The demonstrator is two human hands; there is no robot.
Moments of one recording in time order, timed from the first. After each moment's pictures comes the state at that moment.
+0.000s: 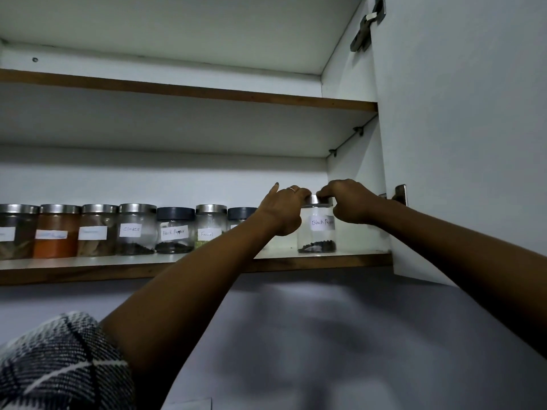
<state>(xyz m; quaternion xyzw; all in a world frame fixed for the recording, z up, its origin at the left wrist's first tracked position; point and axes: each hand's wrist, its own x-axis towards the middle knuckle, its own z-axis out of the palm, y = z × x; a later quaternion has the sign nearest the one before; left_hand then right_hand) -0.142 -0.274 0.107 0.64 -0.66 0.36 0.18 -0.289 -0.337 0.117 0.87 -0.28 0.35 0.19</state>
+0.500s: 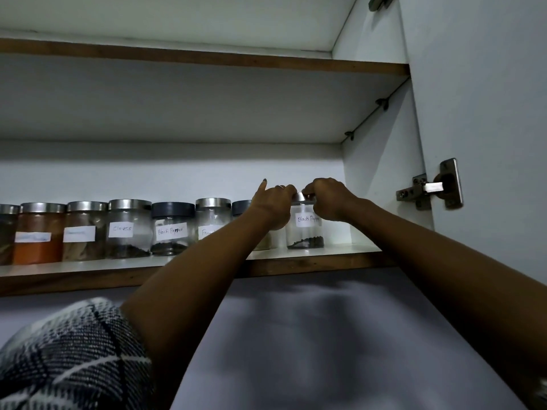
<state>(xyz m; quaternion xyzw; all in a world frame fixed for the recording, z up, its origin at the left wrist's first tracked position) -0.078 -0.328 0.106 0.69 -0.60 0.37 0.16 -0.200 -0.395 0.111 0.87 -0.28 0.39 0.13</state>
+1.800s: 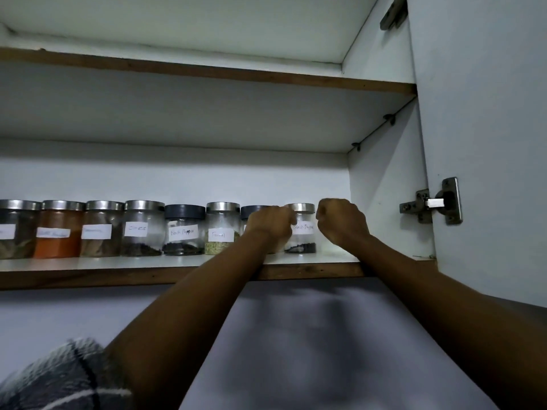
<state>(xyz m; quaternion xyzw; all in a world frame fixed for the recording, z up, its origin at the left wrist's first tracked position) -0.073 -0.302 0.082 0.71 -0.59 0.32 0.23 -0.198 -0.383 0.078 0.79 -0.33 0.50 0.11</state>
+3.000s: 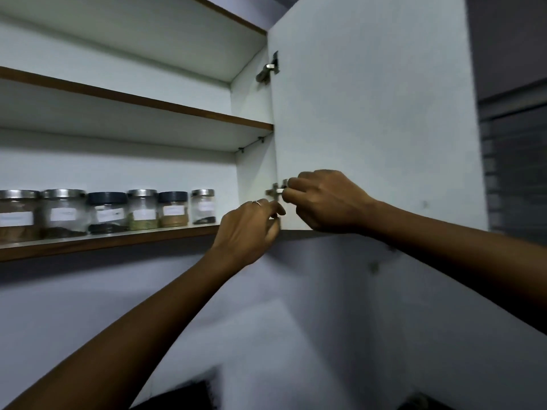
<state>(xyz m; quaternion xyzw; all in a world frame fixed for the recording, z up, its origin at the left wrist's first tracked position) -0.228 -0.058 0.018 0.44 -0.75 0.32 0.38 -0.407 -0.040 0.058 0.78 -0.20 0.26 0.54</state>
